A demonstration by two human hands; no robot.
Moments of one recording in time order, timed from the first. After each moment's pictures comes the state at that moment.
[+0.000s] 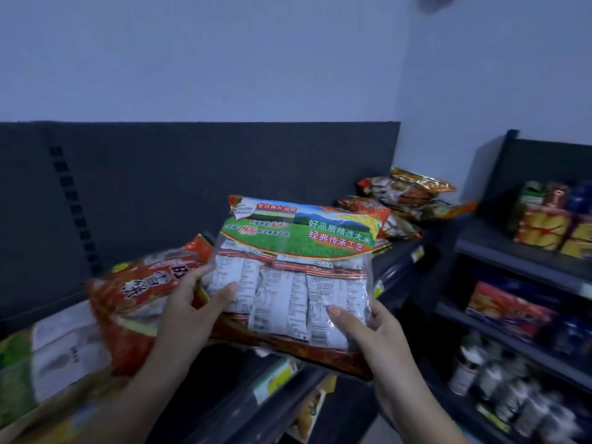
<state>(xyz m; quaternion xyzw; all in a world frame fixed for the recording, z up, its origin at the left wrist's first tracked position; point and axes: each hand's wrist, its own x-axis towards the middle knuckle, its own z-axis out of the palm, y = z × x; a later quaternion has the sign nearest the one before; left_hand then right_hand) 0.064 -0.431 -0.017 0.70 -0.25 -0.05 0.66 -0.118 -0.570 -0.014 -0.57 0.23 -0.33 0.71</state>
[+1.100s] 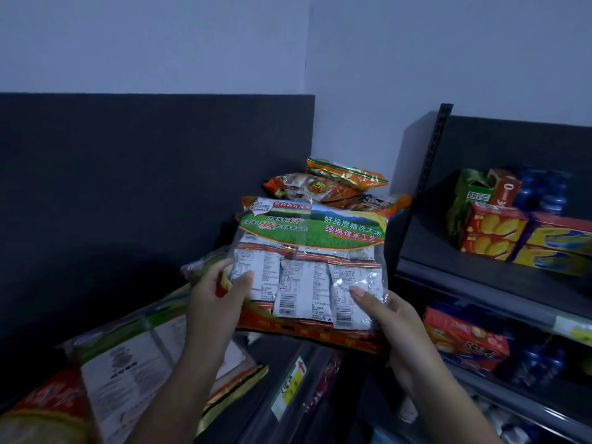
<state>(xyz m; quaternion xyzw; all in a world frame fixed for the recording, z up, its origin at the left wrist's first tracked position) 0.111 -0.830 -0.040 0.65 -0.28 -0.19 0.68 -0.094 -0.920 -0.040 -0.54 0.37 -0.41 0.64</state>
